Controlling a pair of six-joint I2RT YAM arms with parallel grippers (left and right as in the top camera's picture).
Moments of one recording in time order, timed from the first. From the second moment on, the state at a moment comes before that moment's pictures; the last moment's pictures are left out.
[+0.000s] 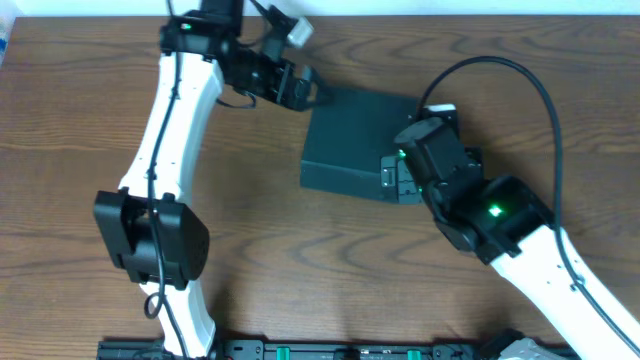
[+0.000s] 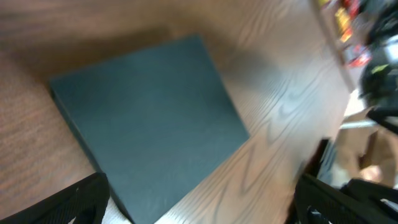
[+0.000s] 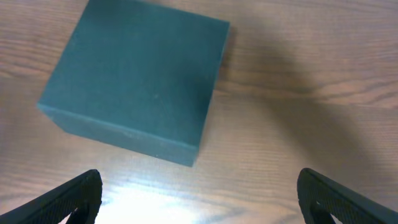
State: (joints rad) left arm -0.19 2.00 1.99 -1.21 0.77 0.27; right arm 0.64 1.30 1.25 -0.92 0.36 0.46
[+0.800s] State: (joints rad) left arm -0.28 1.77 1.52 -1.11 0.14 0.07; right arm 0.54 1.46 1.19 -0.84 0.37 0.46
